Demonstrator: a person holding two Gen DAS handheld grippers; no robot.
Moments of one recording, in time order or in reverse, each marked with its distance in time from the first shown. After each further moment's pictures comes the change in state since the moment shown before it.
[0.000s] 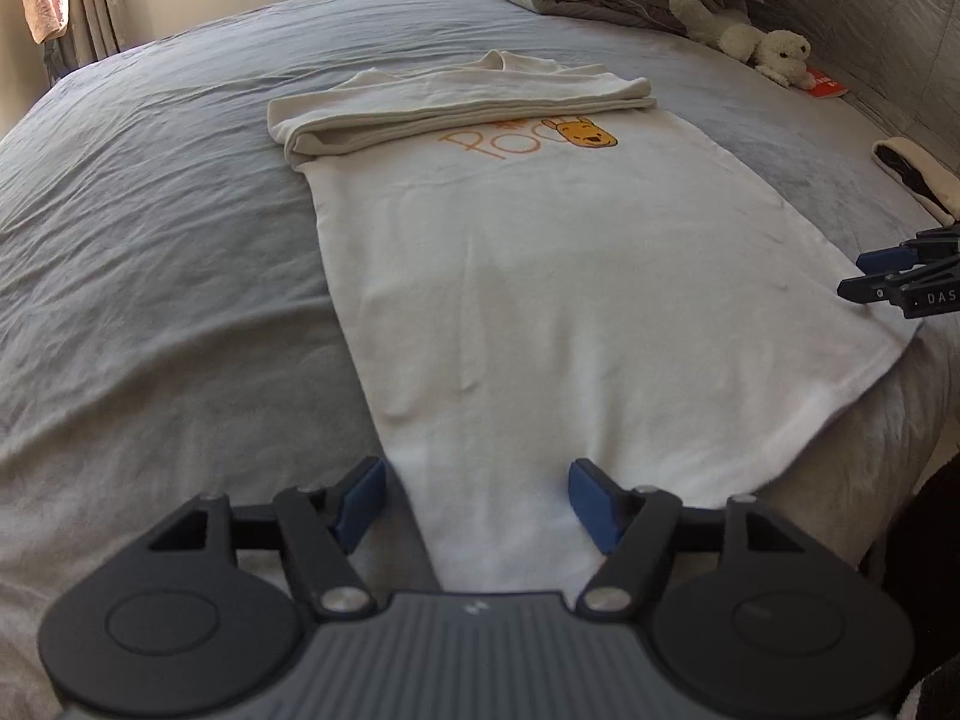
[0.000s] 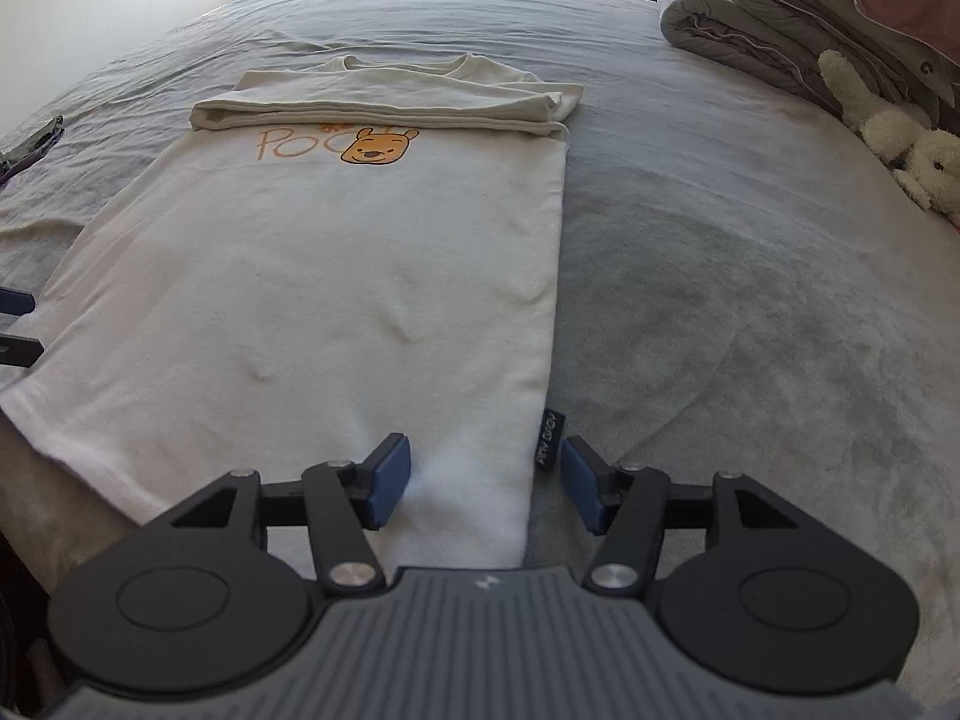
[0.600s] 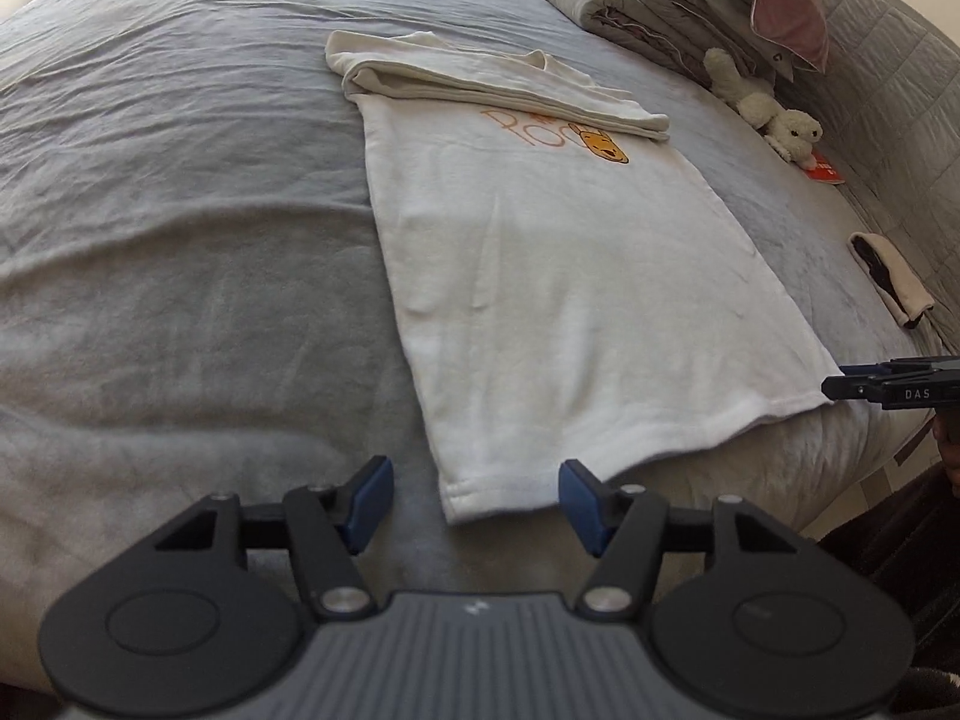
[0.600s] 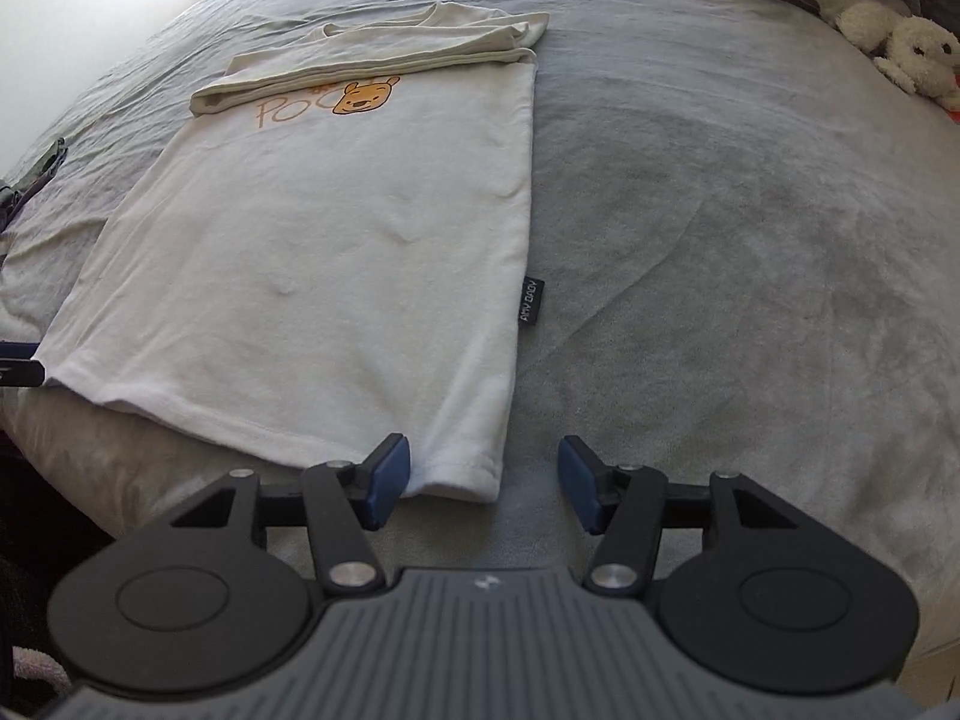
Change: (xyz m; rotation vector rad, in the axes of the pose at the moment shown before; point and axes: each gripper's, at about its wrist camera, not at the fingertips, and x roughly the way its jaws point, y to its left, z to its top) left arm -0.022 0.022 -0.024 -0.244 0.029 -0.125; right arm -0.027 -0.011 -0.025 0.140 0.112 0.074
